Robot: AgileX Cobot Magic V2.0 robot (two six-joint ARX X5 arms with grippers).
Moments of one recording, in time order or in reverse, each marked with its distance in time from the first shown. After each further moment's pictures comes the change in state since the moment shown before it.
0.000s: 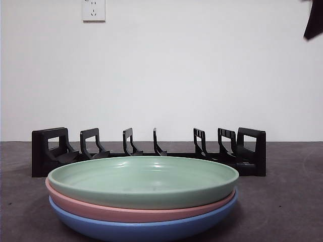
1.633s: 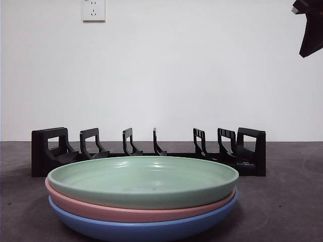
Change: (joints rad) left arm -0.286 0.526 0.705 -0.453 0.020 0.053; right arm -0.005 0.079 0.005 -0.030 -0.031 0.066
